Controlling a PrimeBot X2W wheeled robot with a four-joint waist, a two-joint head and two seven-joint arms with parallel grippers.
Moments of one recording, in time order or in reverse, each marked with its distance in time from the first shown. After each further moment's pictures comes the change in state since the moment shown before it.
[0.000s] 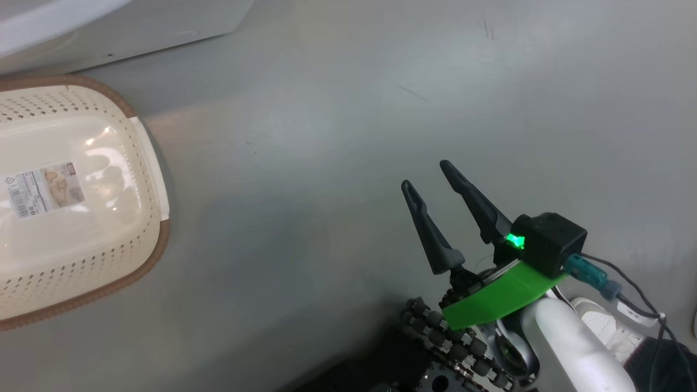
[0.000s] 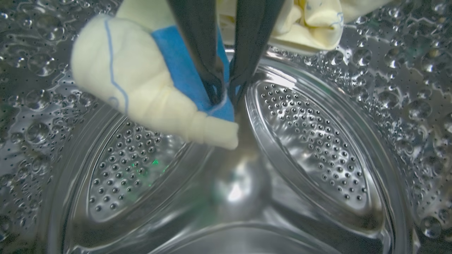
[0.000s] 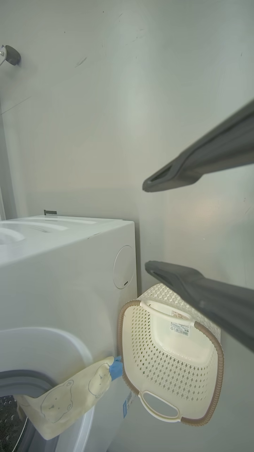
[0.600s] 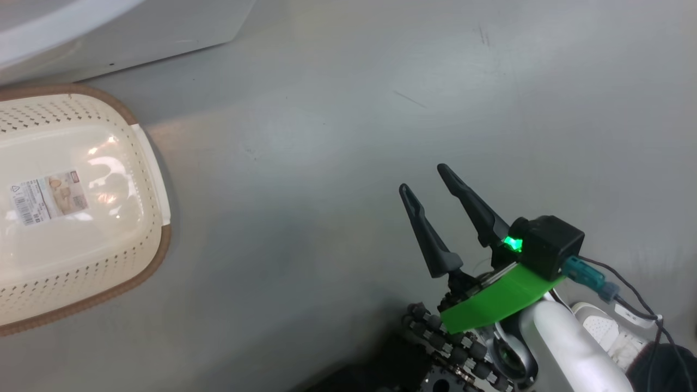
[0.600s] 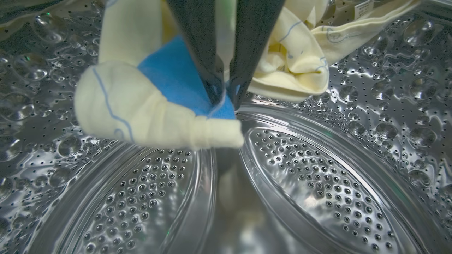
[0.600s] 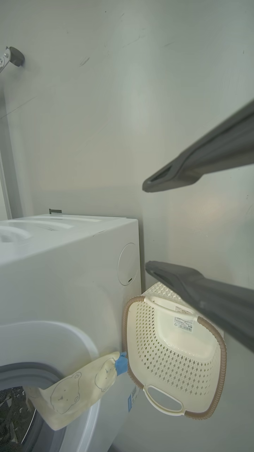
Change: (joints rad) left arm -0.021 0.023 -0.080 0.155 0.059 -0.005 0.136; right arm 0.004 0.001 0.006 -0.001 0.009 0.000 0.000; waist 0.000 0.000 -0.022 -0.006
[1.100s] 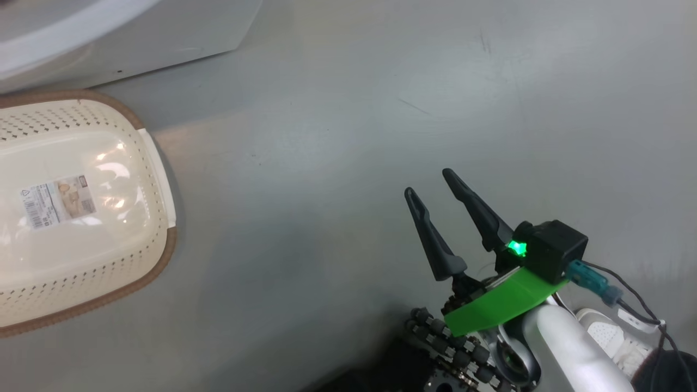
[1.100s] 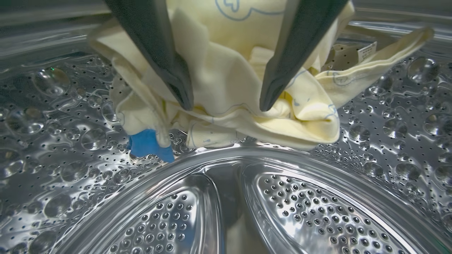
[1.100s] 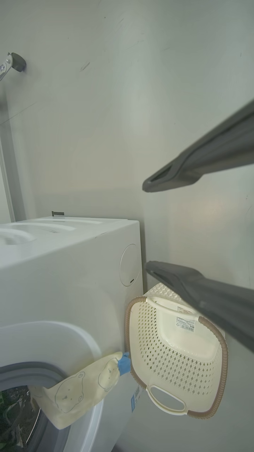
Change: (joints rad) left arm -0.021 -0.026 -0.034 0.109 -0.002 -0.018 0.170; right arm 0.020 0.000 -0.013 0.002 0.000 0.000 0.000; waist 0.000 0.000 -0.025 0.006
